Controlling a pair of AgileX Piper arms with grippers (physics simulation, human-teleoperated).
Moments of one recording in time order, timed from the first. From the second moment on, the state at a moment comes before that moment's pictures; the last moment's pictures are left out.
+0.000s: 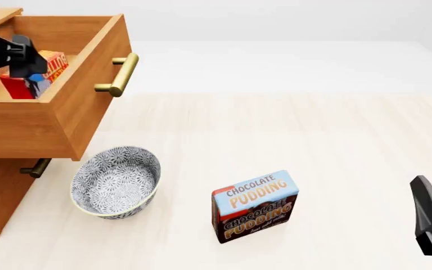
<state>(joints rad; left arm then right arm) 0.02 1.19 -1.20 0.78 0.06 0.00 0.00 0.00 0.00 0.00</state>
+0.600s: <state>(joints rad) -0.16 1.11 -1.37 0.85 0.03 0.00 0.00 0.00 0.00 0.00</state>
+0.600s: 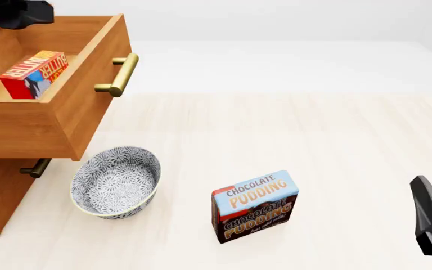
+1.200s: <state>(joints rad) -0.48 1.24 -1.32 0.60 -0.10 0.00 0.00 0.00 0.00 0.00</state>
